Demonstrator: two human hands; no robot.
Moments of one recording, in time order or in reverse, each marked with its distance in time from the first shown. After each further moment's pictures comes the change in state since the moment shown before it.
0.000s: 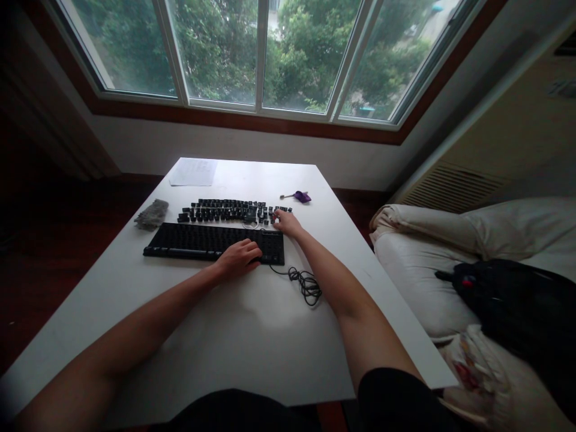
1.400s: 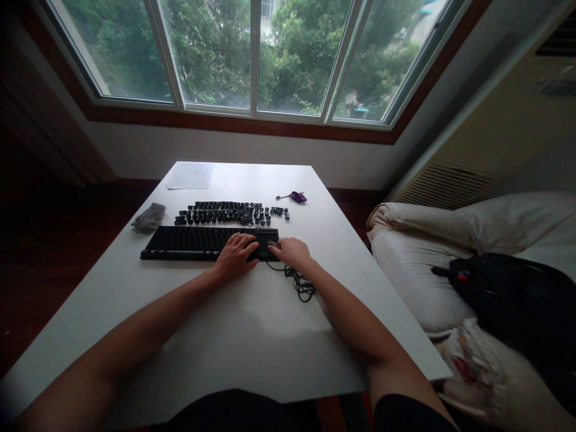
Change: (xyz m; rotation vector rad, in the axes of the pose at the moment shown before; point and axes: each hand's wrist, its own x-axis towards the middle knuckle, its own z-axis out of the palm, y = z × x) left_hand 0.000 0.012 0.007 0.096 0.175 -0.178; right_hand -0.127 -0.066 -0.031 -0.333 -0.225 0.229
